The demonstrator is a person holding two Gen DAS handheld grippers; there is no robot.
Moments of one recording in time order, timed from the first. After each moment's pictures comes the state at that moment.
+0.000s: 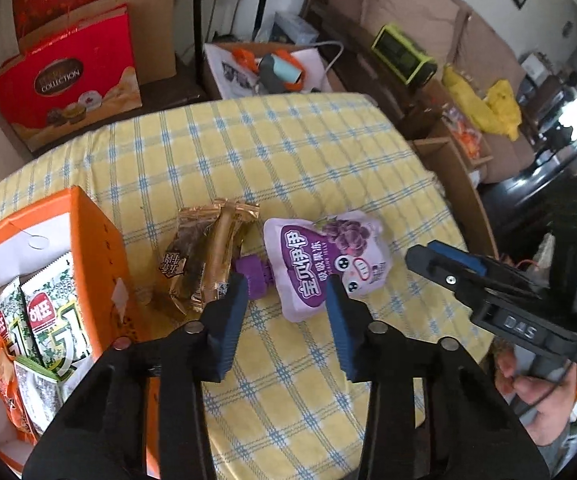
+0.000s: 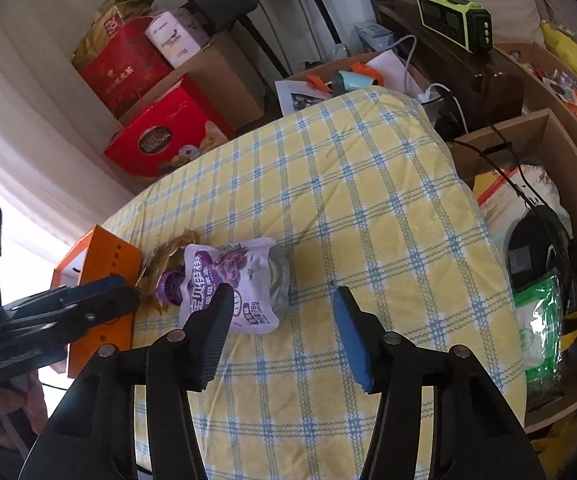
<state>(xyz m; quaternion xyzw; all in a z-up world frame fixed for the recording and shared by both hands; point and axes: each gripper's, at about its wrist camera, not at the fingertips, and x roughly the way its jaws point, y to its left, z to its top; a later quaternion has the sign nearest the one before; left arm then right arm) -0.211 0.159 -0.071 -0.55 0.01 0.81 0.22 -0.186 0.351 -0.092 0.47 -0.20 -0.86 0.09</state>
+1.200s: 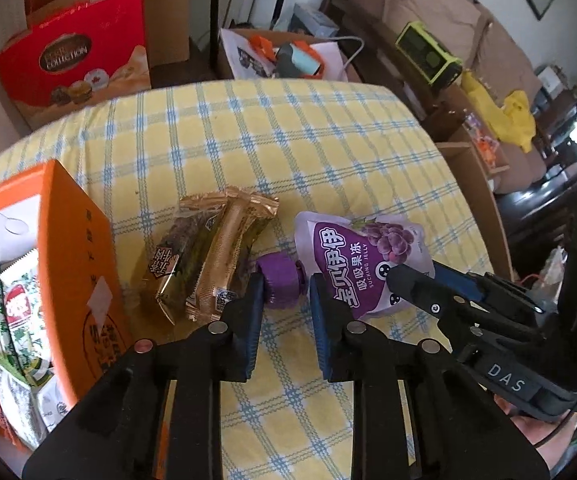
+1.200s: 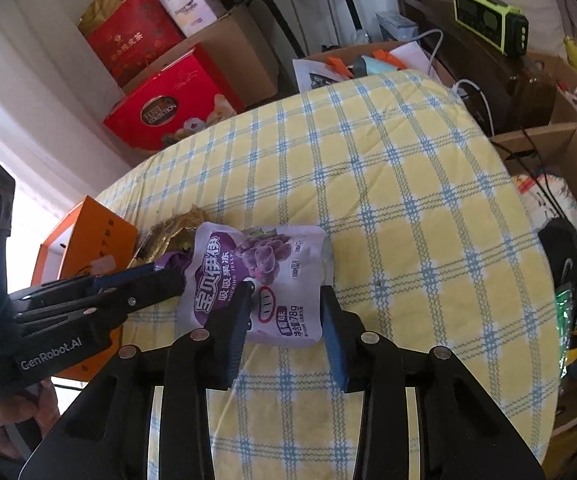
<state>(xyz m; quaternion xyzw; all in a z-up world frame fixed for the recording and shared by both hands) -0.223 0.160 -0.096 -0.56 -0.01 0.81 0.19 -0.201 0.317 -0.109 0.49 -0.16 -0.85 0.10</state>
